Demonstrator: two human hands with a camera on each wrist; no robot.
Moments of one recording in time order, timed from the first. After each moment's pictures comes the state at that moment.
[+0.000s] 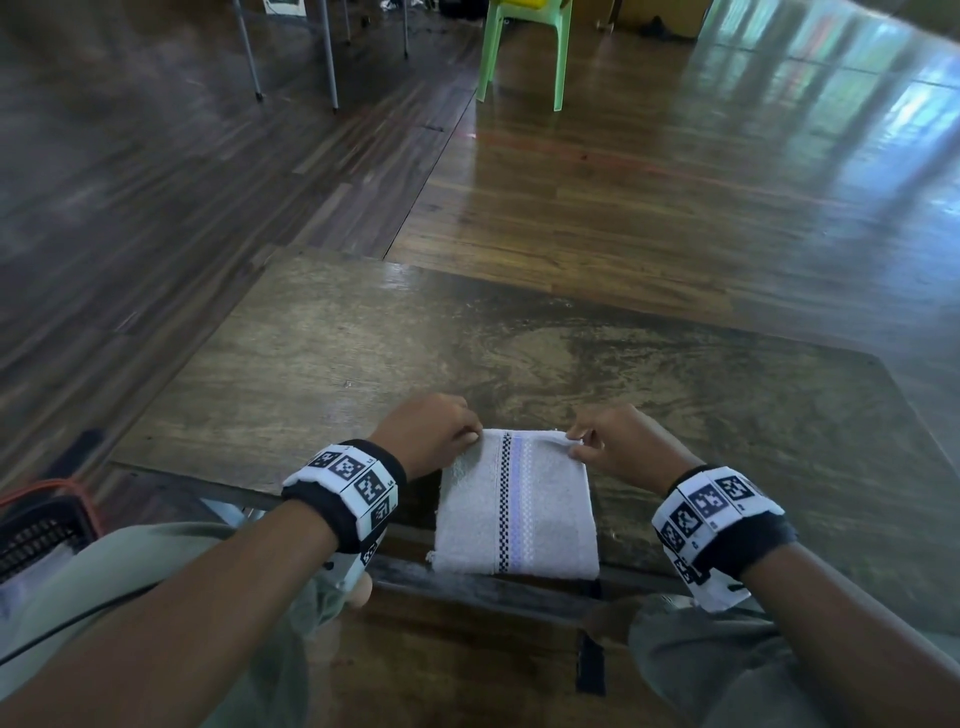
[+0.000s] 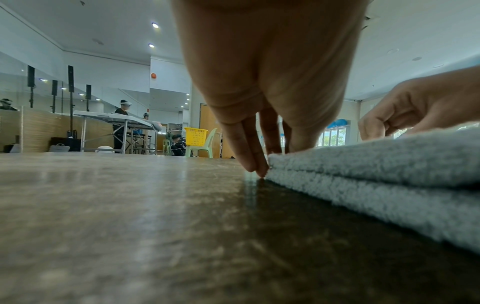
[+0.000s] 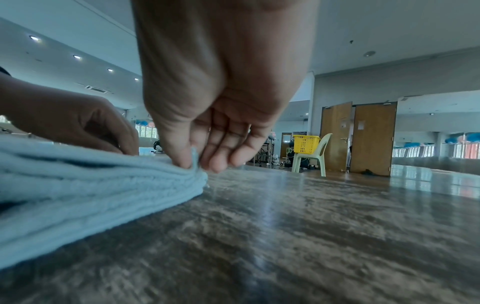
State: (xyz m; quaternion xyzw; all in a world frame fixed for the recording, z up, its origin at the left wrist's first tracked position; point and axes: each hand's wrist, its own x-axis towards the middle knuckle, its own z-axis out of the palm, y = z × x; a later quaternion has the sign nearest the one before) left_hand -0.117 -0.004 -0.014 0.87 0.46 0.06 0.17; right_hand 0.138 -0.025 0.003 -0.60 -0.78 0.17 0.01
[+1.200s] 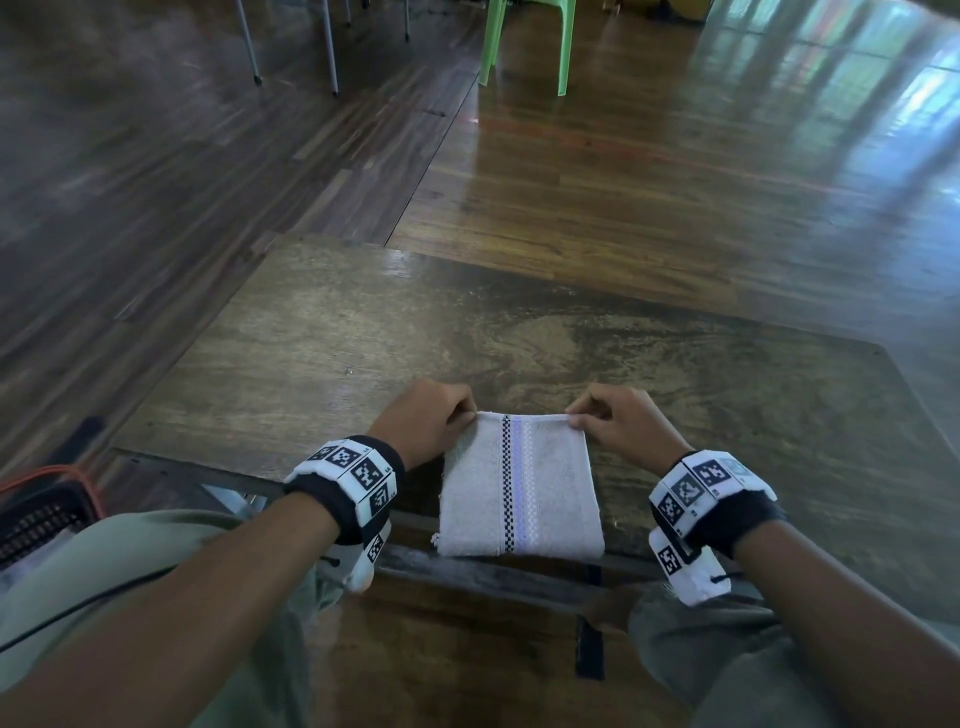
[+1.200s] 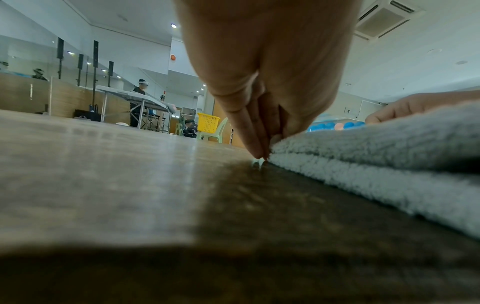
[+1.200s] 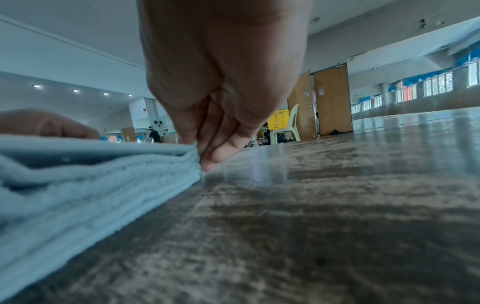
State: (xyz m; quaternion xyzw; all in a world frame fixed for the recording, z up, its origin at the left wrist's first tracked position) left_hand -0.122 -0.005 -0.029 0.81 0.51 0.17 0.23; right_hand 0.142 -0.019 -0.015 -0.62 -0.72 0.27 0.18
